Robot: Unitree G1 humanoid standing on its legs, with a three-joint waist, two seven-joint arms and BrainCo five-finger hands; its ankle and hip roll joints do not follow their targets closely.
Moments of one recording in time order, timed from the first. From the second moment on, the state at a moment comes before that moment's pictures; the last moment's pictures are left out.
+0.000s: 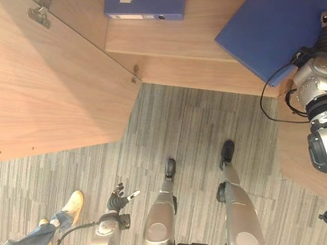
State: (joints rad) left arm -0.05 0.27 -0.37 0.92 -0.48 -0.25 -0.06; right arm -1.24 -0.58 0.08 1.27 0.78 -0.21 -0.35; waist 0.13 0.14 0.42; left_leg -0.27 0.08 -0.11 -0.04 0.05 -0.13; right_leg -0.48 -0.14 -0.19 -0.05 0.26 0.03
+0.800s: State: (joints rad) left arm -0.03 0.25 -0.47 0.94 -0.45 -0.25 0.01; right arm -1.46 -0.65 0.05 1.42 1.03 -0.27 -0.58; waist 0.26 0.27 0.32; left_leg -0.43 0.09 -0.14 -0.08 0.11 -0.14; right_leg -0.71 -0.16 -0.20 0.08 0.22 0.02
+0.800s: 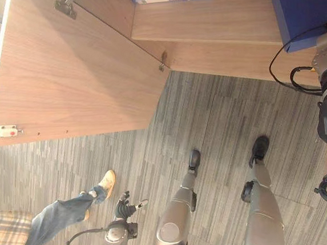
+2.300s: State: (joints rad) left arm -0.05 0.25 -0.41 0.97 -0.47 -0.25 0.05; right arm -1.63 -0.64 0.19 1.46 1.08 -0.28 -0.59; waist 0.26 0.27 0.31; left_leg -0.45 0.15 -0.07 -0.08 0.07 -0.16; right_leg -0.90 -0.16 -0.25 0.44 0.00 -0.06
